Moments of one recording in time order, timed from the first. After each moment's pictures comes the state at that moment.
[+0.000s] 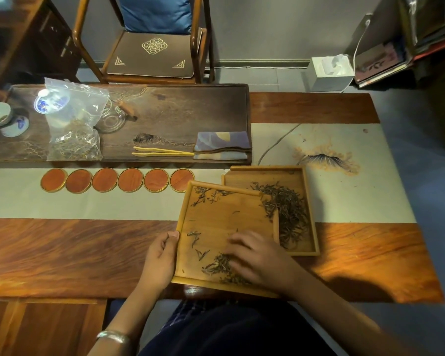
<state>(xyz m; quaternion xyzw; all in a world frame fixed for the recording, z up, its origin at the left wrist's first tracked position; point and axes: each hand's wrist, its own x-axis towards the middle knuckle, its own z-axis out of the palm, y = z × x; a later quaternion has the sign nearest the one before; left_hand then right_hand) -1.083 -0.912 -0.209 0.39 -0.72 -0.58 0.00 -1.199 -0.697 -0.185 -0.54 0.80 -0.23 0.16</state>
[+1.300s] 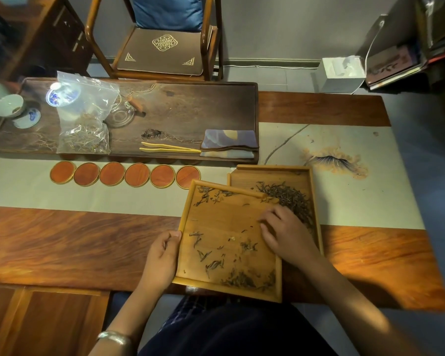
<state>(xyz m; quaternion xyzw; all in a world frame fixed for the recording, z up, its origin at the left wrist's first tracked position) -1.073 -0.912 -0.207 0.40 -0.71 -0.58 0.00 -1.244 -0.679 -0.220 -0.40 0.89 -0.22 0.10</state>
